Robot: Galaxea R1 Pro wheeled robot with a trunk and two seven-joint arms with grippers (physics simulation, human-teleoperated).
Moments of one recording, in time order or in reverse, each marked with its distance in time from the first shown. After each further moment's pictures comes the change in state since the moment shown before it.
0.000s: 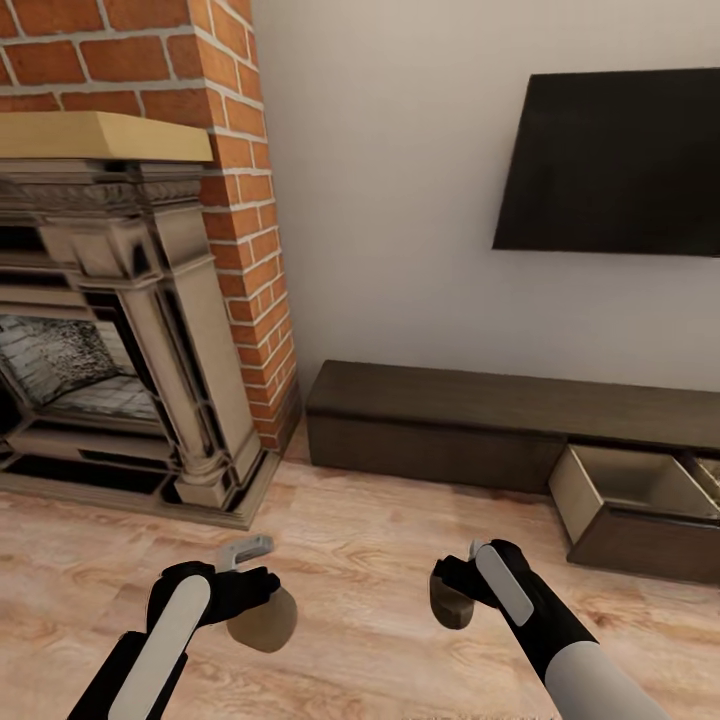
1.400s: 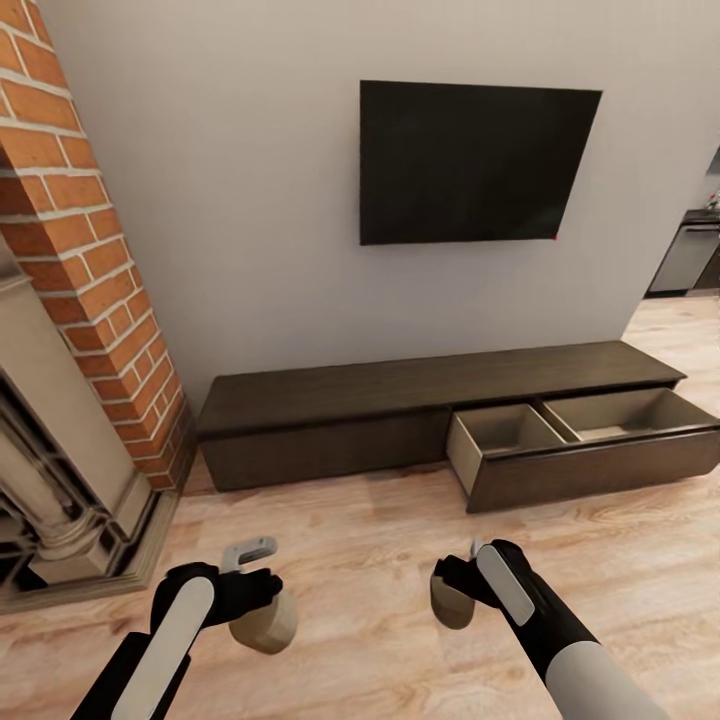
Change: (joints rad) left arm 0.000 0.000 -0.021 0.000 -0.003 -0.001 0.005; right arm 0.000 -0.002 -0.001 0.000 -0.001 -0.002 0.002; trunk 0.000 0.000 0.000
